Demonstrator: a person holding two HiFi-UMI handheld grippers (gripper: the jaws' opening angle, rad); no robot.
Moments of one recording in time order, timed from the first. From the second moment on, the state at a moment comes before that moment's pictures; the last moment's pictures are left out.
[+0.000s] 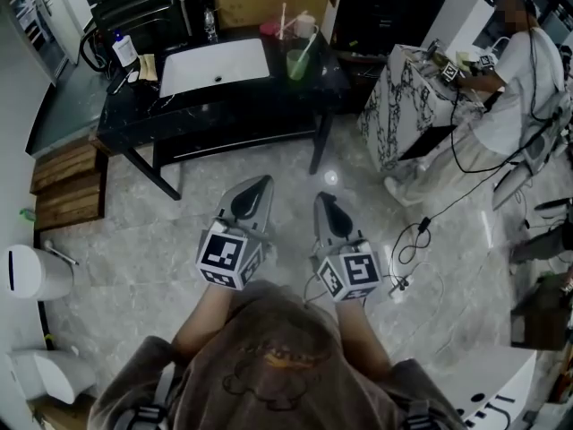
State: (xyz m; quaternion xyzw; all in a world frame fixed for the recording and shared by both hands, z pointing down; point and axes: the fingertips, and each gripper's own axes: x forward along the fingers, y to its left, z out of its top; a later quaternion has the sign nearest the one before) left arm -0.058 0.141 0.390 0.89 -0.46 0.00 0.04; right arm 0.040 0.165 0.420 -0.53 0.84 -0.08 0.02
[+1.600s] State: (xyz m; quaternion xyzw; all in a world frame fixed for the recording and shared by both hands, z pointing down) left arm -0.024 -0.096 0.398 0.91 -0.42 0.01 0.05; right arm 0.071 -0.060 0.436 -0.55 0.83 -0.10 0.02
